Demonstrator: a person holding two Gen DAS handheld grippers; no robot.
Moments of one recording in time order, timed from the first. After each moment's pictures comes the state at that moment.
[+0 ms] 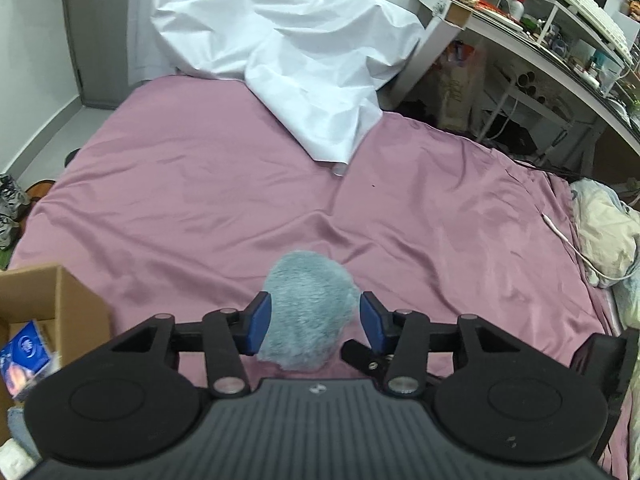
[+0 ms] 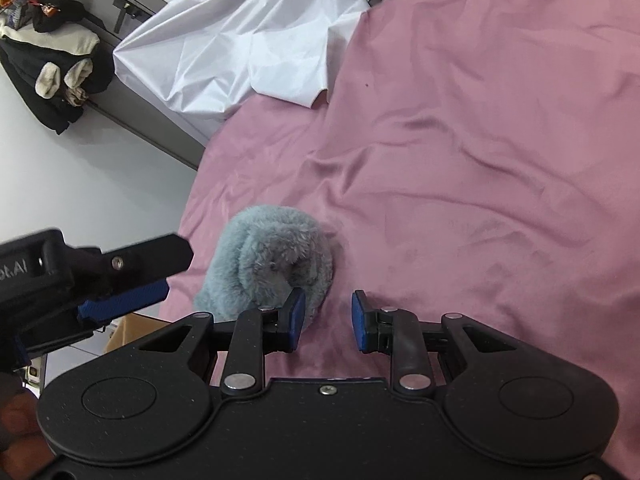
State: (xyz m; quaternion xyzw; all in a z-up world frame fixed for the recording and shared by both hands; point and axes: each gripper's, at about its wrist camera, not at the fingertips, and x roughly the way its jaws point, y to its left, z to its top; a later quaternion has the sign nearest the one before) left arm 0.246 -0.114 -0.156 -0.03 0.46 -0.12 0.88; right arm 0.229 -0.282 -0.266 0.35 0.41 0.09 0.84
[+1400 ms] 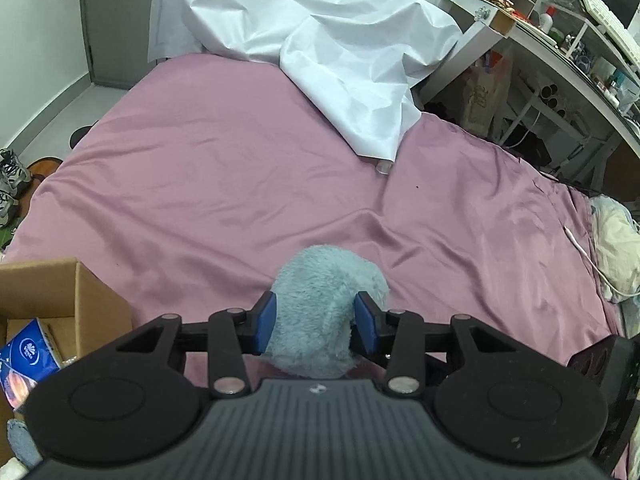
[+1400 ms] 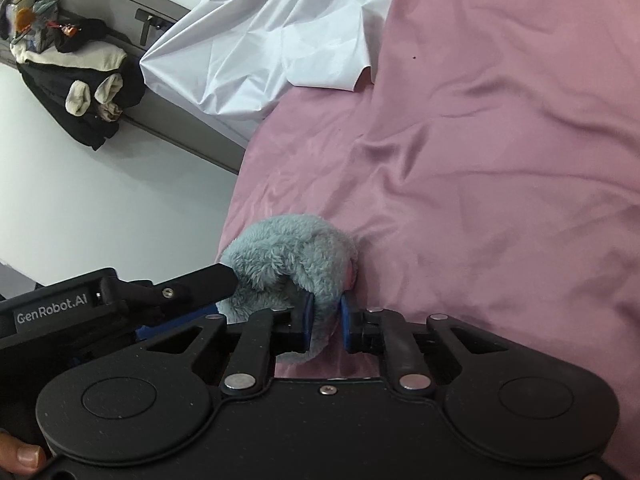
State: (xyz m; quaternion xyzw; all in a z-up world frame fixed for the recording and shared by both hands) left arm 0.267 -0.067 -0.180 -0.06 0.47 -0.11 0.87; right arm 0.244 -0.266 -0.282 0.40 0.38 0.15 0.82
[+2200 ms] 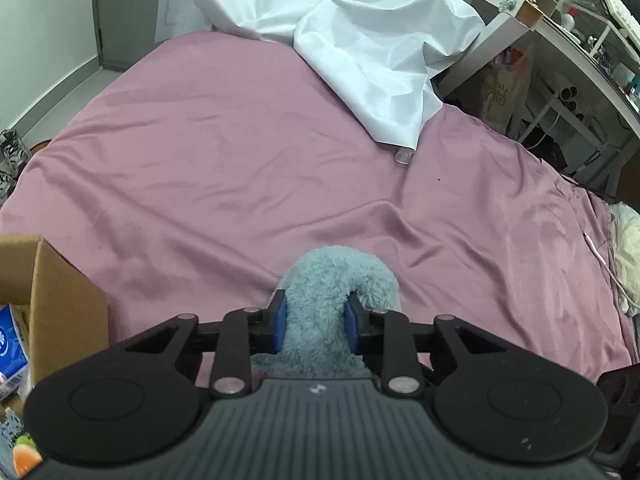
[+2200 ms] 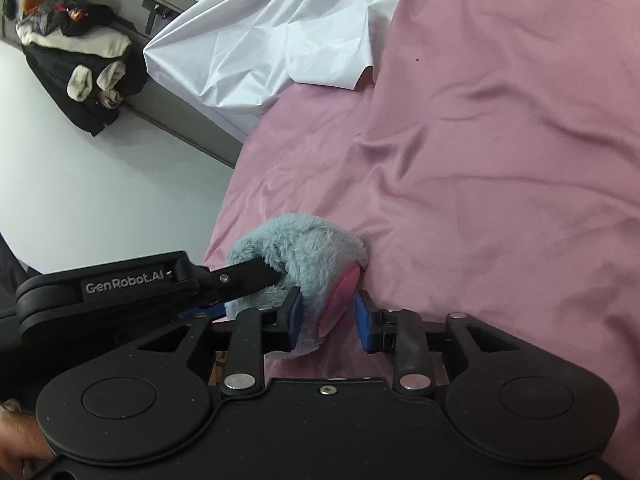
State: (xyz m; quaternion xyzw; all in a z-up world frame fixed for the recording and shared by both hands) left arm 0.281 -0.071 -0.210 -0.08 0.48 -0.09 0.87; right arm 0.246 -0.263 -0.286 0.39 0.38 0.15 0.83
